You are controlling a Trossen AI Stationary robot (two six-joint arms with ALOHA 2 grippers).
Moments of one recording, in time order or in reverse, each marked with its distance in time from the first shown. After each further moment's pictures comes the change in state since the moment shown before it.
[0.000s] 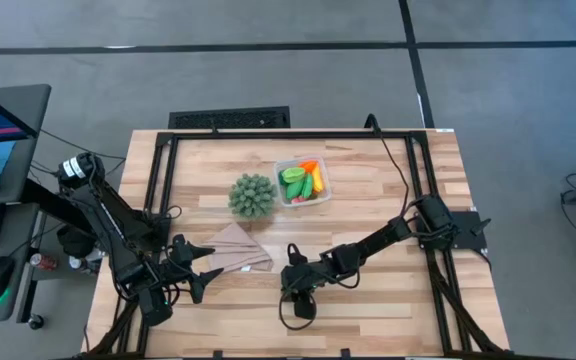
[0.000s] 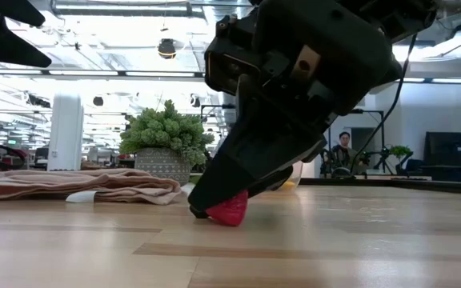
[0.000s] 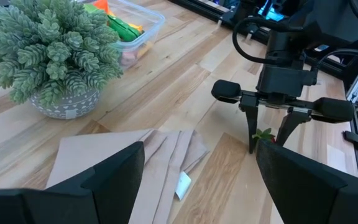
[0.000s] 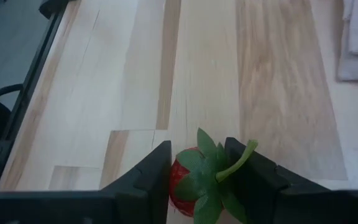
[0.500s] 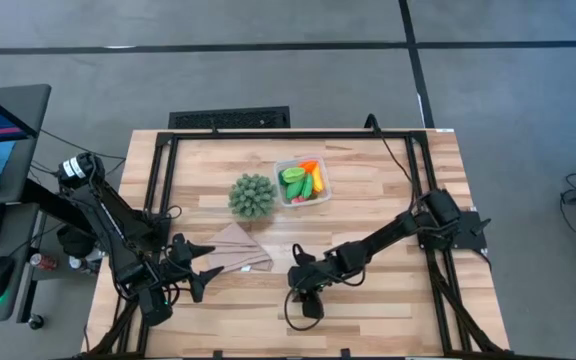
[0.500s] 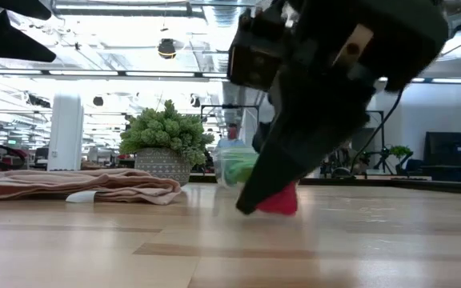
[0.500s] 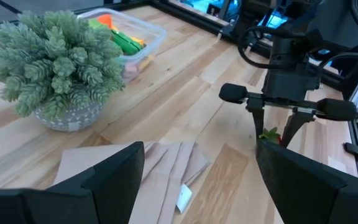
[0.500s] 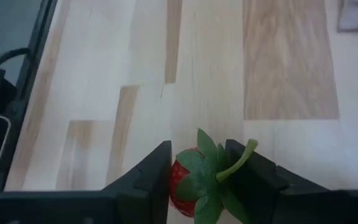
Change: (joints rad) left arm 0.000 0.000 0.000 -0.001 -0.048 0.000; right arm -0.020 -0.107 -0.013 -0.130 -0.023 -0.005
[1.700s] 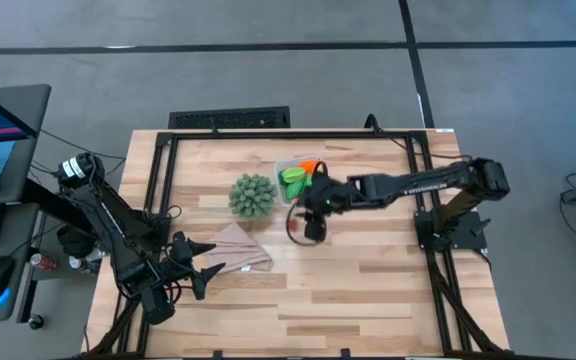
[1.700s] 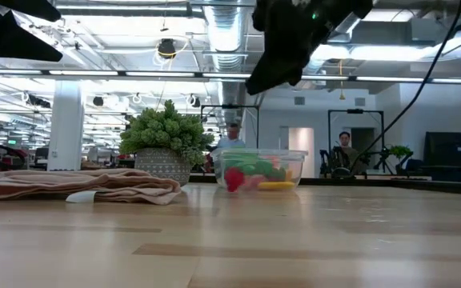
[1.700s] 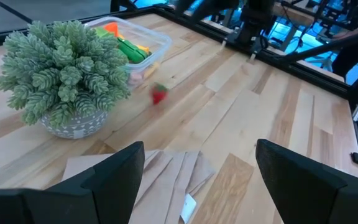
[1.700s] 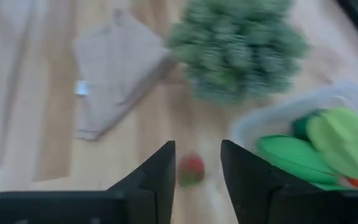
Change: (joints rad) left arm 0.020 0.000 0.000 0.001 -0.025 0.005; right arm -0.380 -0.445 0.008 -0.386 0.187 -0.323
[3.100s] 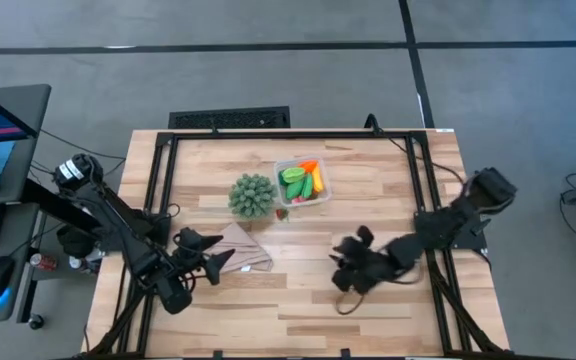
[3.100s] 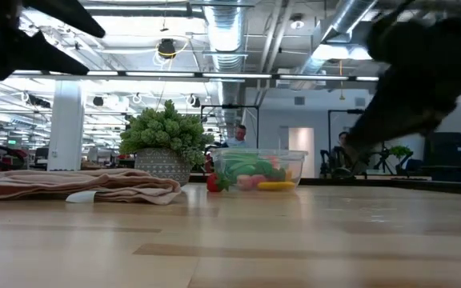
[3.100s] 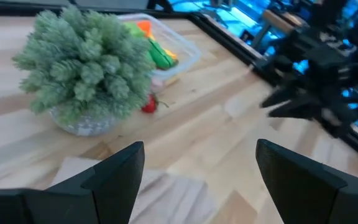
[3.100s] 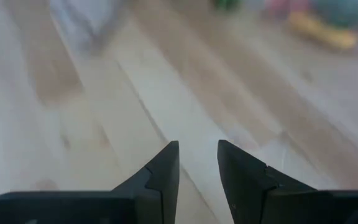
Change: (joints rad) left arm 0.162 0.002 0.000 0.089 0.026 -0.095; right arm 0.581 -0.006 -0.434 0.176 0.617 0.873
